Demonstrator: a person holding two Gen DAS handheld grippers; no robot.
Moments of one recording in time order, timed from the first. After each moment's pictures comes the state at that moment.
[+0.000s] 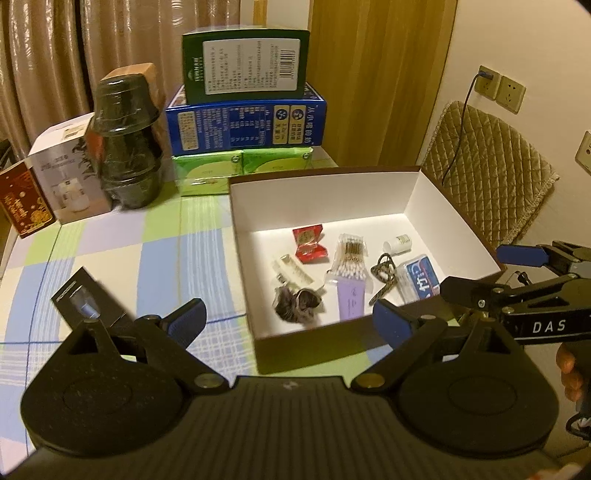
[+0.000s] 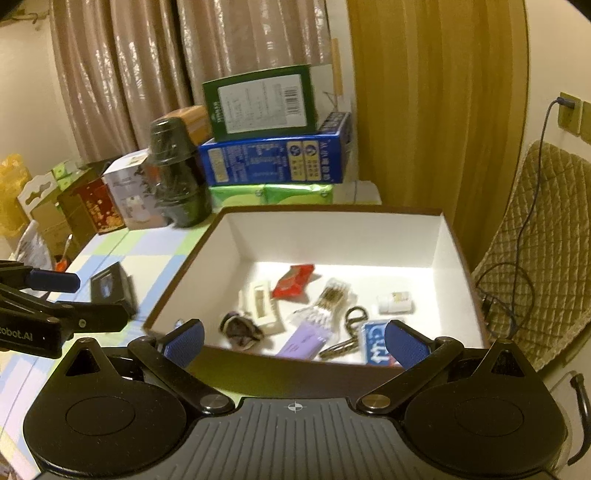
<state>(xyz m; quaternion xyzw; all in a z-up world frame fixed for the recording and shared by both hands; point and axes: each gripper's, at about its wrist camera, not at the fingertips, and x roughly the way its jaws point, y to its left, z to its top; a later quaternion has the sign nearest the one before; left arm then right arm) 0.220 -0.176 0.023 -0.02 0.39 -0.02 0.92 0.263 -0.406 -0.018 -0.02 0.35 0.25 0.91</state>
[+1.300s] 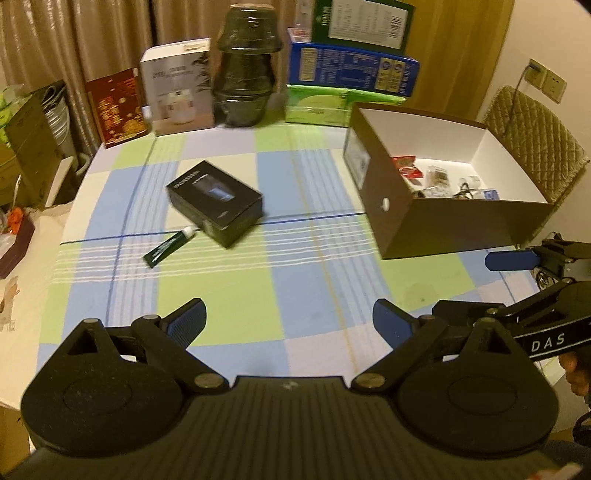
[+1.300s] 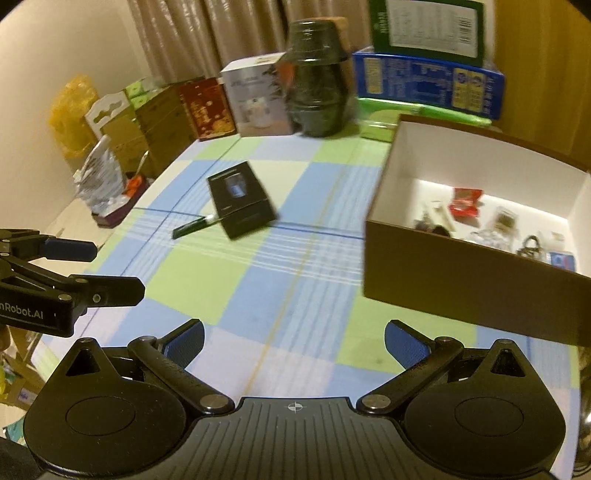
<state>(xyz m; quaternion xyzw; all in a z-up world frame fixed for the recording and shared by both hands) 0.095 -0.033 -0.007 -0.05 0.44 0.04 0.90 0.164 -0.249 -0.069 -0.07 0.43 0.35 0.83</state>
